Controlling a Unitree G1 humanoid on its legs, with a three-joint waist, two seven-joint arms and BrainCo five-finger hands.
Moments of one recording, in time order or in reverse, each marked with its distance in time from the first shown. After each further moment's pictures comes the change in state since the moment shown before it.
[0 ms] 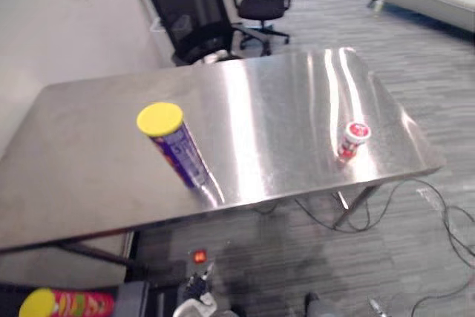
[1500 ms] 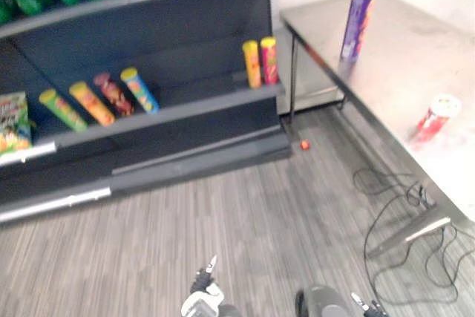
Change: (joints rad) left arm -0.020 -0.073 0.100 -0.076 -0.078 0.026 0.018; right arm 0.035 0.058 0.170 -0.203 -0.080 0.018 -0.003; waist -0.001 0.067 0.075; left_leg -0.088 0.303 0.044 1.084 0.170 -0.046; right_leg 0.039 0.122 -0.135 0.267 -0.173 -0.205
